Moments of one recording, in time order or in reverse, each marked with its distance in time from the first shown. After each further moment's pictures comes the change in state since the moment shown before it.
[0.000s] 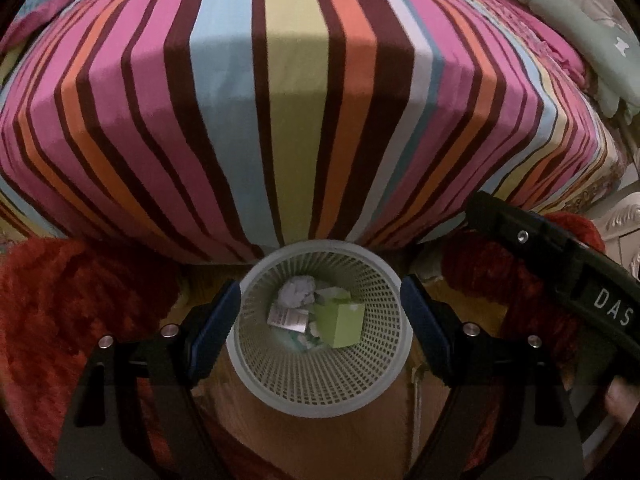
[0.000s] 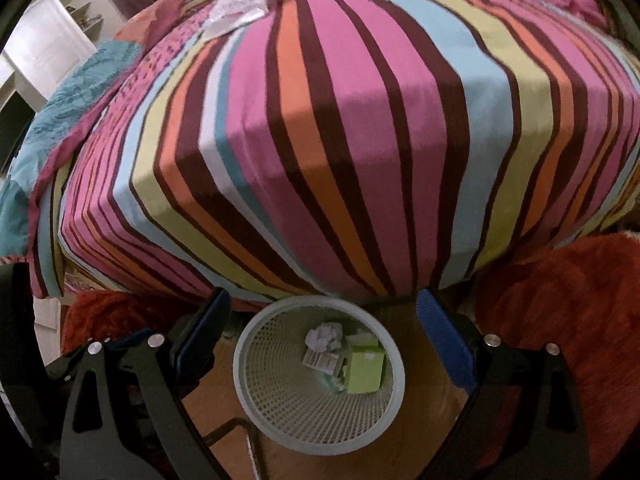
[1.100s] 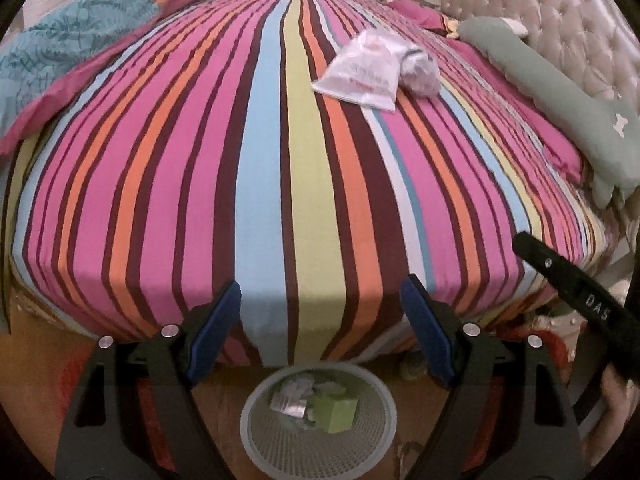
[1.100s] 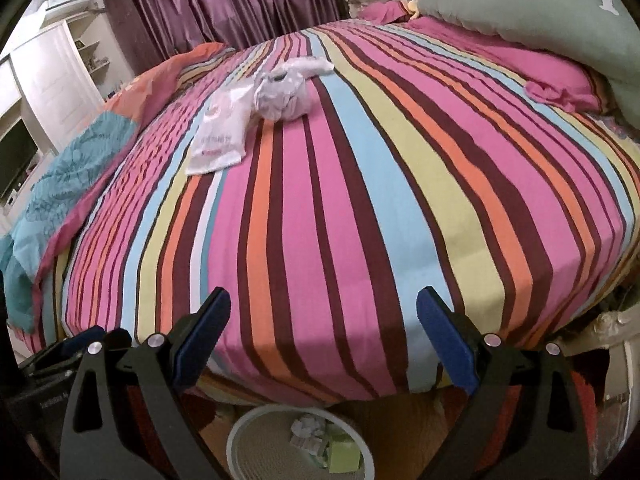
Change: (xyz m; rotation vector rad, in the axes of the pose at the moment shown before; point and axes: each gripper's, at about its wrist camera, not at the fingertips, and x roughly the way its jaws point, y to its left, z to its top) left arm -0.062 0.017 0.107 -0.068 -0.257 0.000; right arm -0.035 -0.024 0.092 -0.002 -0.239 -0.019
